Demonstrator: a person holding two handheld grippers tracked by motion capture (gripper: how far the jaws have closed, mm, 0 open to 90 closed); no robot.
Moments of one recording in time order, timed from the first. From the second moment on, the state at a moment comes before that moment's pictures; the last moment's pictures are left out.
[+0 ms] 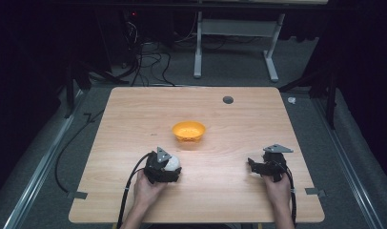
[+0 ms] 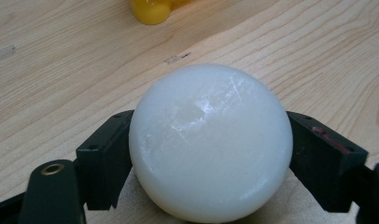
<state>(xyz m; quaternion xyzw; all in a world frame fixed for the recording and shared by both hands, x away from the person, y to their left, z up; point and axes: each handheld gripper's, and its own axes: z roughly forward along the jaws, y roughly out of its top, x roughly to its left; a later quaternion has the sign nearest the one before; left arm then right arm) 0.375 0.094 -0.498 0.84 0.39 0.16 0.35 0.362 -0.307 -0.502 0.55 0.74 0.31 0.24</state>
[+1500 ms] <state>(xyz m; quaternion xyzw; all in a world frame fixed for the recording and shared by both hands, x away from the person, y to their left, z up) 0.373 0.091 -0.460 0.84 0.34 0.15 0.39 0.362 -0.307 -0.502 0.55 0.74 0.31 0.23</state>
